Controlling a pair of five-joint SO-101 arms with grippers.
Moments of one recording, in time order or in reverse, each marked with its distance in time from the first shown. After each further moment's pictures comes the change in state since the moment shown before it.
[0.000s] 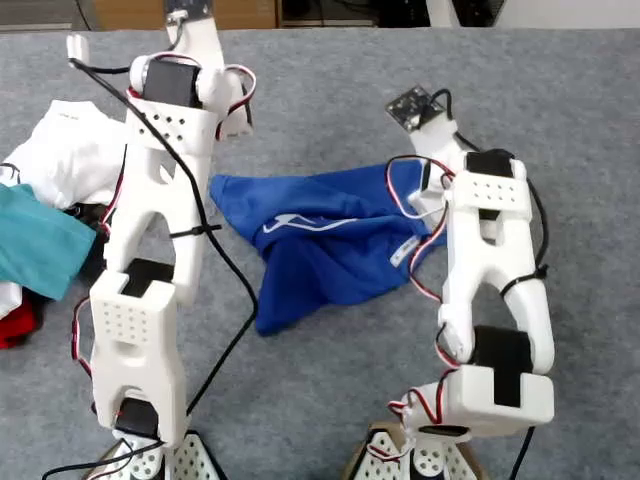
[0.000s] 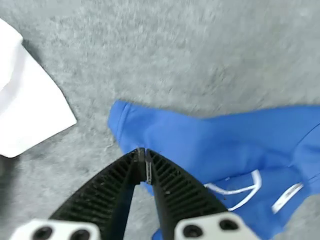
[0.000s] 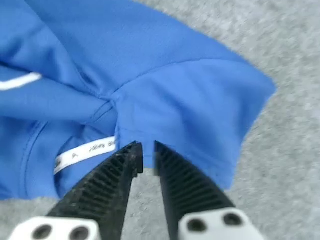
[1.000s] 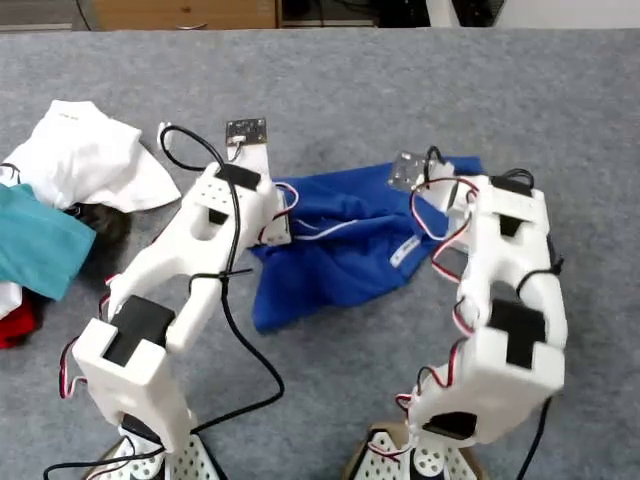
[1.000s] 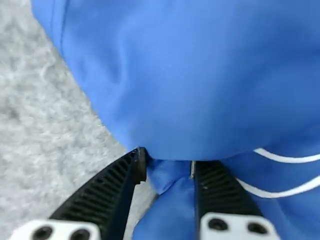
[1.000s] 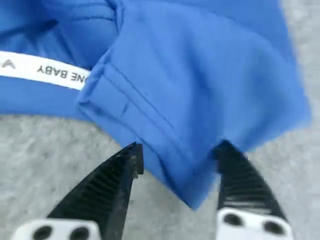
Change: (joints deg) left arm 9.5 -18.6 71.4 -40.3 8.0; right arm 8.8 11.5 4.8 -13.6 39.4
